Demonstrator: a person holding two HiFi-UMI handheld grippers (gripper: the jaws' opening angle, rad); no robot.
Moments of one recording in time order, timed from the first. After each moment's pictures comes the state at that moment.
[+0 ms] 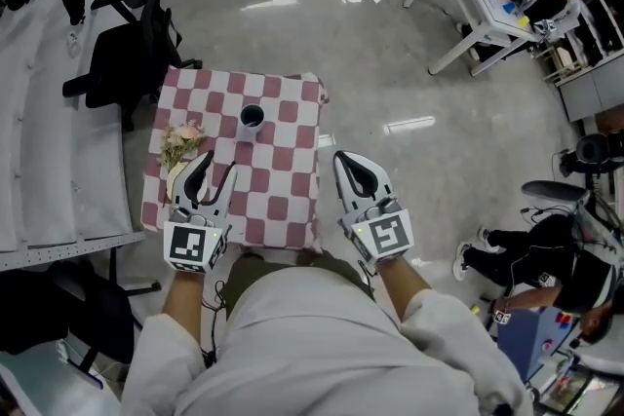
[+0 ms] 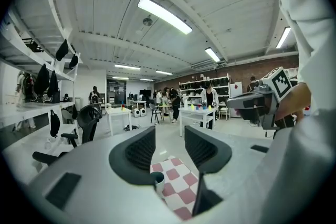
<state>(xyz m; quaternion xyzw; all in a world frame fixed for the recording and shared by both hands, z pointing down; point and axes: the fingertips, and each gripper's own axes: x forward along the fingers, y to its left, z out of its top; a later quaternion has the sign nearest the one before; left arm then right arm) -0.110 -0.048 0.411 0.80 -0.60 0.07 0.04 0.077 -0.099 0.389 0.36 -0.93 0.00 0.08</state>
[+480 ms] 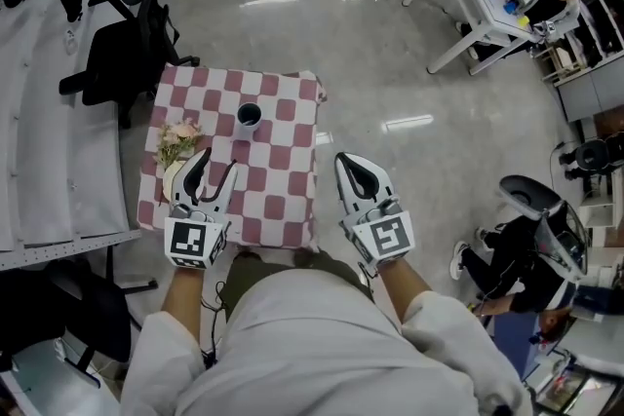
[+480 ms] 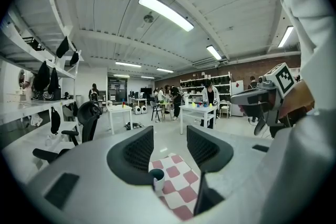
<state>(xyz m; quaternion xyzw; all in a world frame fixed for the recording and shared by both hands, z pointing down) -0.109 -0.057 0.427 0.79 -0.60 0.08 0.05 0.086 -0.102 0.395 0.36 -0.93 0.00 0.10</state>
